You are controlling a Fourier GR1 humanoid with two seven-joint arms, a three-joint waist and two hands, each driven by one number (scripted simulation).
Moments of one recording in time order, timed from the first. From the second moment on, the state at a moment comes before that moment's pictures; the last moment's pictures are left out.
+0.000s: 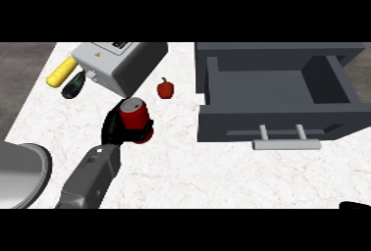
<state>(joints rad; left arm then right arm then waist) -0.63 0.06 0.27 -0.36 0.08 -0.03 -0.66 0.09 -0.10 -0.33 -2.25 -0.13 0.11 0.31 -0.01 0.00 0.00</state>
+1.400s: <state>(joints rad) -0.98 0.00 -0.09 -0.96 0.18 0.30 0.09 0.06 -0.09 -0.32 -2.25 -0.07 0.08 0.31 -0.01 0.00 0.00</state>
